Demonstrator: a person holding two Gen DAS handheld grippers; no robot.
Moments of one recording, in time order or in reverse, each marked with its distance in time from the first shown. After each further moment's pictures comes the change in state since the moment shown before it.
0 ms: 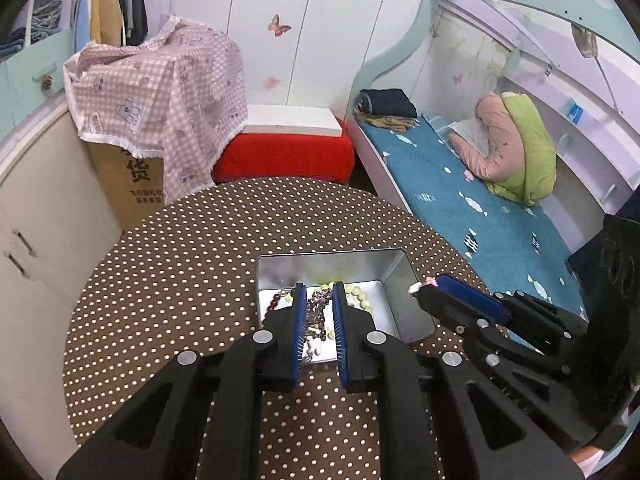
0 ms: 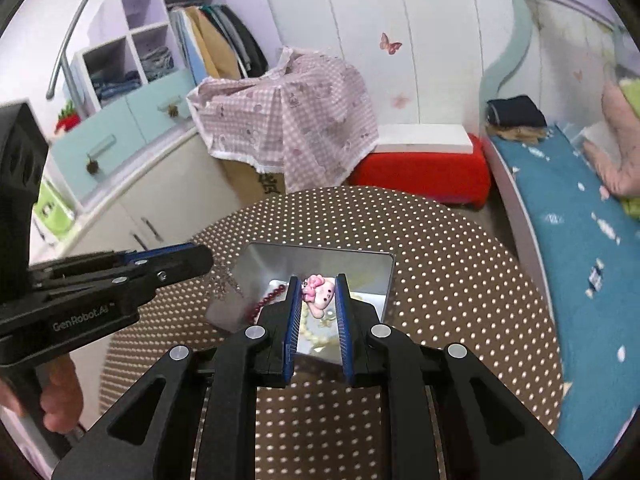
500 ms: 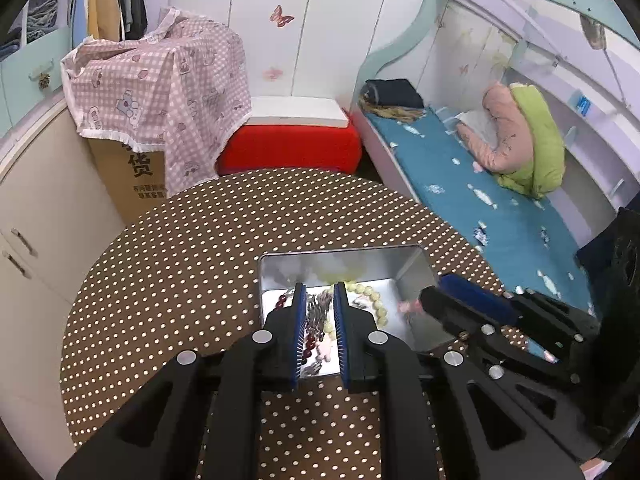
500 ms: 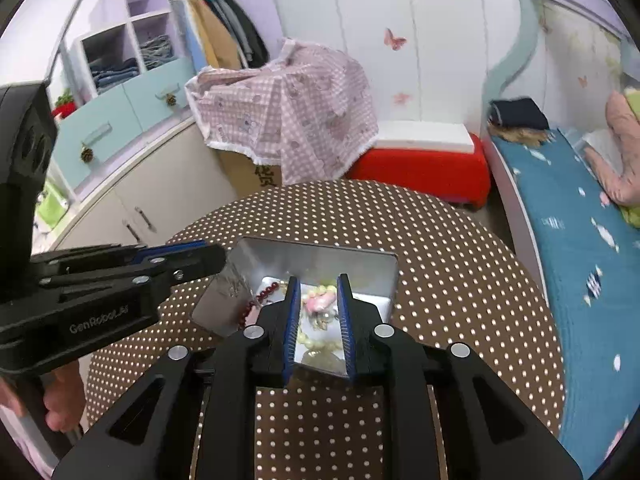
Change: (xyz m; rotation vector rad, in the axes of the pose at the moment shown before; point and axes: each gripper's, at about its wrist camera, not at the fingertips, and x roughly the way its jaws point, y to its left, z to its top) left arm 0.020 0.003 0.001 0.012 0.034 0.051; right arm 0.018 -0.003 0.000 0.005 0.025 -0.018
